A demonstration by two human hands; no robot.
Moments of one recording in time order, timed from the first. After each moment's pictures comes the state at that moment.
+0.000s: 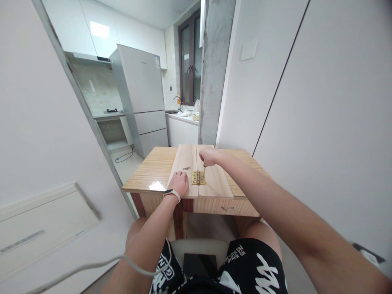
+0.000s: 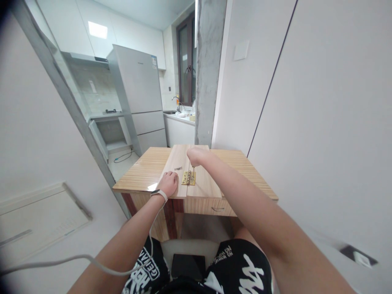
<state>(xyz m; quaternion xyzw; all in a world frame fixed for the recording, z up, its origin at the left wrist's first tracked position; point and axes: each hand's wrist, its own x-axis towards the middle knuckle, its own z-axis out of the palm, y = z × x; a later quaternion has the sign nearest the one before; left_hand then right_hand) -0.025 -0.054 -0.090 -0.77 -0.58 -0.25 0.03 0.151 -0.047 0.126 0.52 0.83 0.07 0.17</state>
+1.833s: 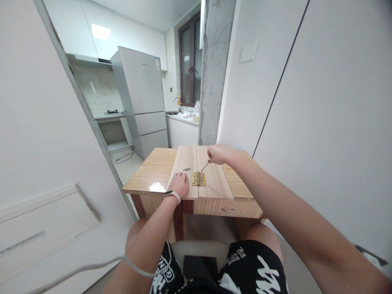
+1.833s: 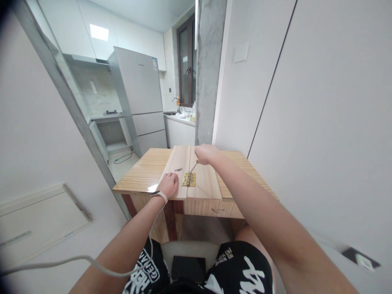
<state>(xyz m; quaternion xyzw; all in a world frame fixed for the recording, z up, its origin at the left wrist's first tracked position) -0.026 -0.052 -0.093 -0.77 -0.57 -0.27 0.04 0.196 -0.049 0.136 0.54 0.83 0.09 0.05</state>
